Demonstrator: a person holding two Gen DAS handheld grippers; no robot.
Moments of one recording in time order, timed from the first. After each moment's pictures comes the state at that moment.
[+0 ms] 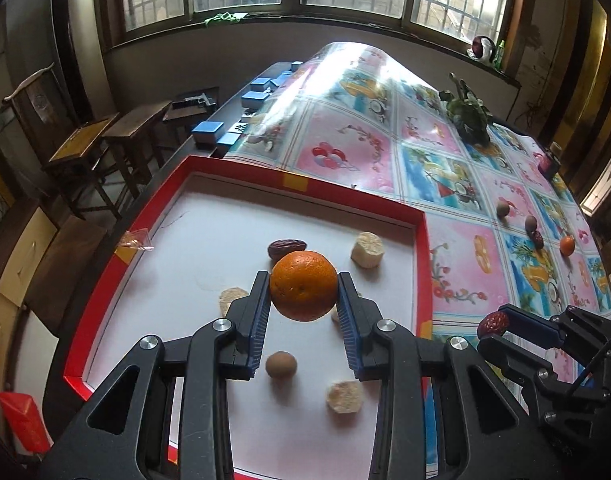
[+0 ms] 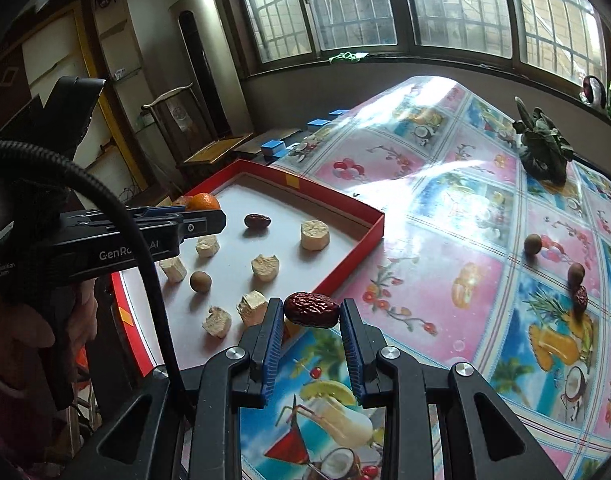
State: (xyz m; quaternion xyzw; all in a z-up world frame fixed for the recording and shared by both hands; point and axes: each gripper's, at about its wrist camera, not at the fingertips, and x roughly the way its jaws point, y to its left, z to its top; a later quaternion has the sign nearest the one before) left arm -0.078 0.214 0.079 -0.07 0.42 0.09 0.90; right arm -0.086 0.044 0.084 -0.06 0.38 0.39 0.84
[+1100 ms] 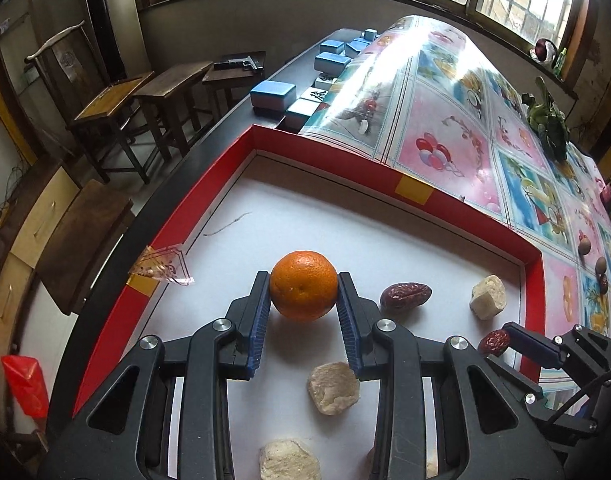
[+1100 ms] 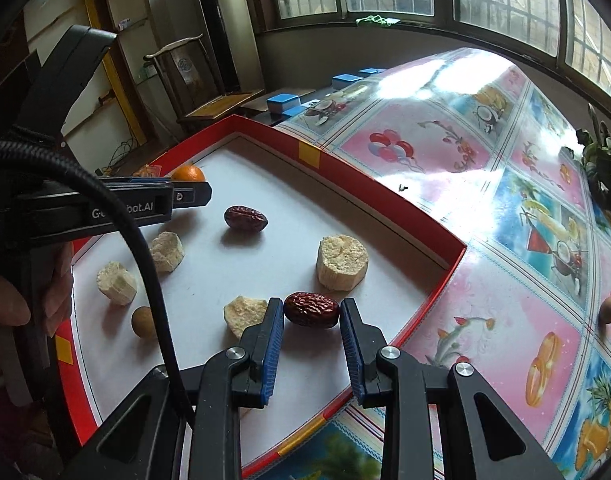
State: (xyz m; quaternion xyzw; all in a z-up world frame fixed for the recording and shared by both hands) left arm -0.022 0.285 0.032 -0.10 0.47 0.16 0.86; right arm -0.022 0.136 0.031 -0.13 0.43 0.40 0.80
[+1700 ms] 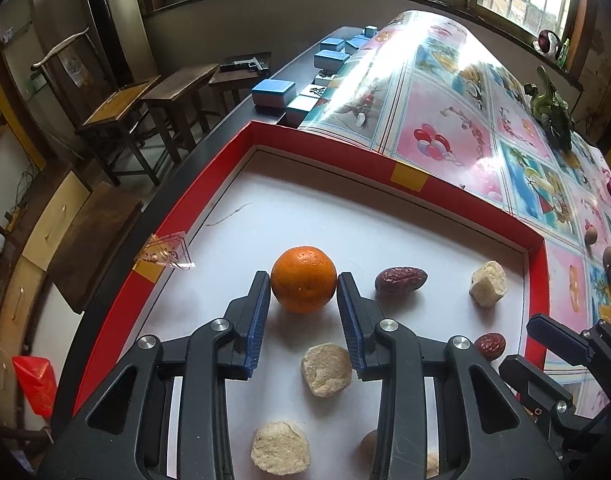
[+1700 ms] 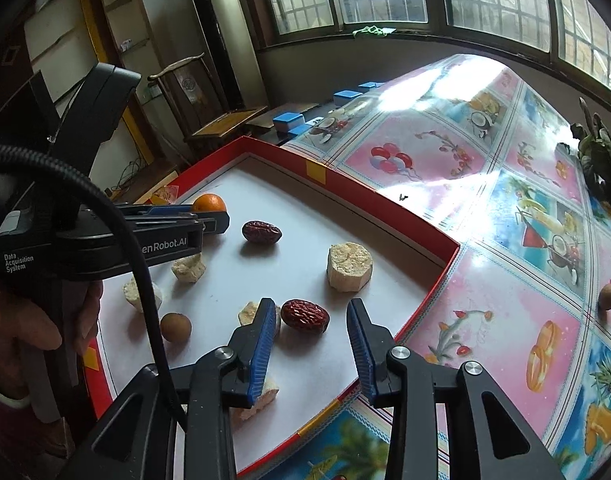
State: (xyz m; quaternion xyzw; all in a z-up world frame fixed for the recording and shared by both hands) left arm -0.028 0.271 0.035 -0.08 0.47 0.17 0.86; right arm -0.034 0.120 0.046 -0.09 0.41 0.41 0.81
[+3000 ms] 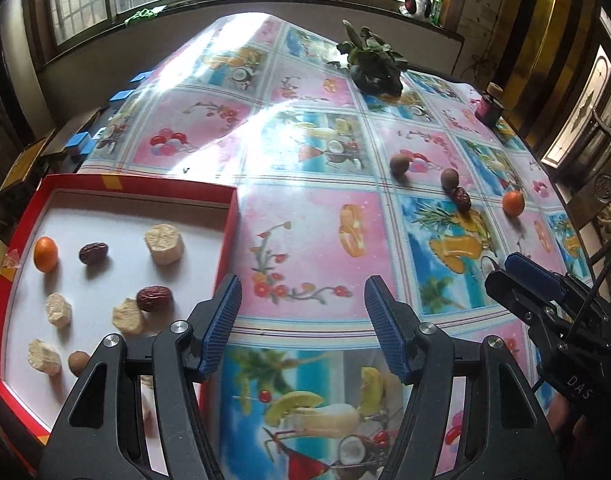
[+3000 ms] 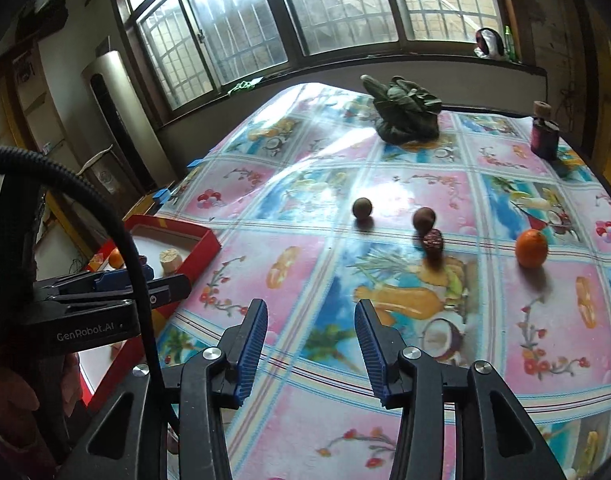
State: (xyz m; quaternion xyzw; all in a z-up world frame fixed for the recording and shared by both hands) left arm -0.026 0.064 0.058 -0.04 0.46 -0.01 0.89; right arm -0.041 -0.102 0.065 0.04 0.39 0.25 0.89
